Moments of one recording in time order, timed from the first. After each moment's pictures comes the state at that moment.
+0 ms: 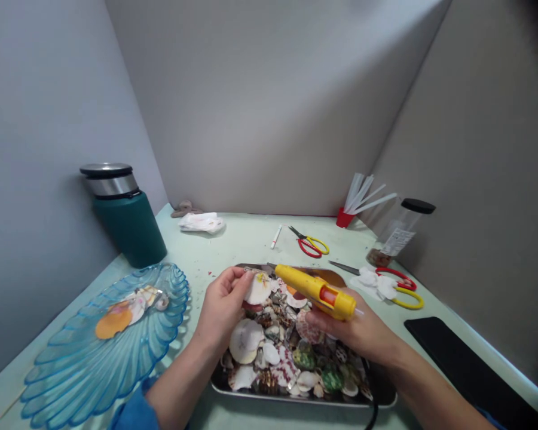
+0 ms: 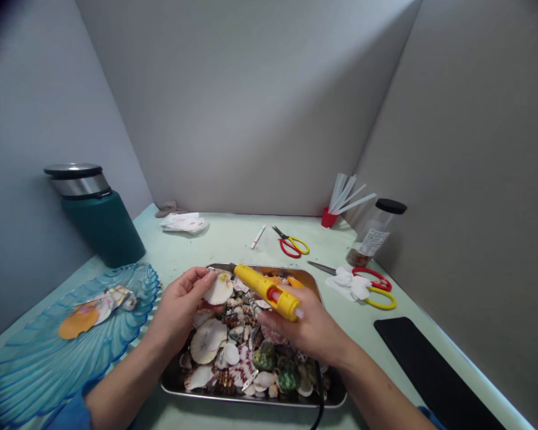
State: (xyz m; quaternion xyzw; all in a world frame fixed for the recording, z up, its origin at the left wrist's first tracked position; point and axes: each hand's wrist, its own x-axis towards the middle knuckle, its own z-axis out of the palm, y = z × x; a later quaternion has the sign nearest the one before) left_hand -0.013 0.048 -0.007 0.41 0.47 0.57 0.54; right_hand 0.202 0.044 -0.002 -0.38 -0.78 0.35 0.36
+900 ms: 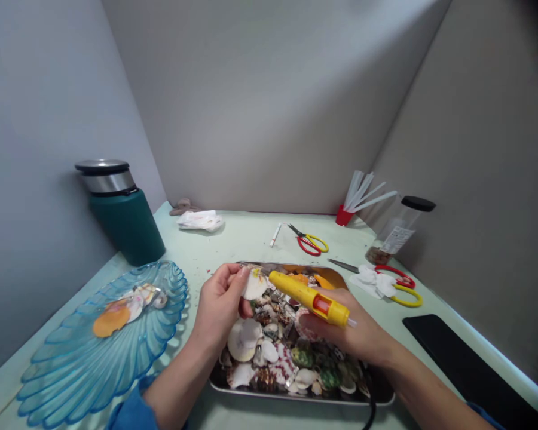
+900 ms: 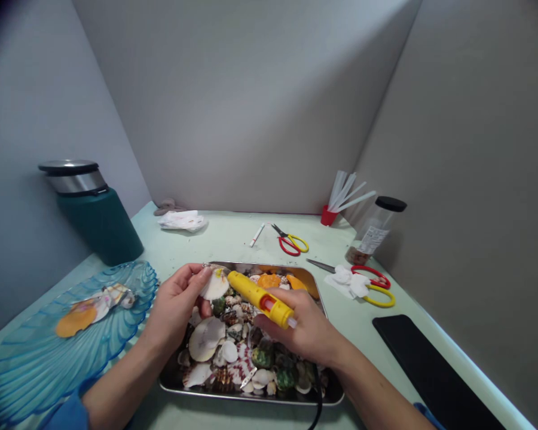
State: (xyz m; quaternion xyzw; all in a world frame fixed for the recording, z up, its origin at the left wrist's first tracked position) left_hand -0.014 0.044 -0.006 0.45 0.51 0.55 0.49; right_hand 0.200 0.042 -0.004 -0.39 -0.82 0.28 0.31
